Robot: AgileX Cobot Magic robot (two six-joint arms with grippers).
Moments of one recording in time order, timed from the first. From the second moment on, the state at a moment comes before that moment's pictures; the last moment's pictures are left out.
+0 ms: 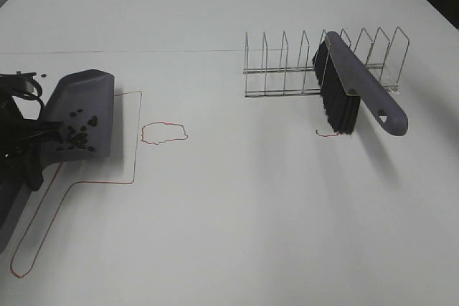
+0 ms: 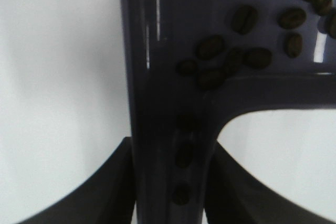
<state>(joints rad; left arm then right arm) -0.11 1.92 -1.12 -0.17 0.98 -0.06 0.13 2.00 -2.07 -0.07 1.22 0.14</state>
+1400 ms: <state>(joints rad) -0.12 1.90 -1.19 -0.19 0.89 0.00 0.13 1.40 -1.17 -0.05 0.85 0.12</state>
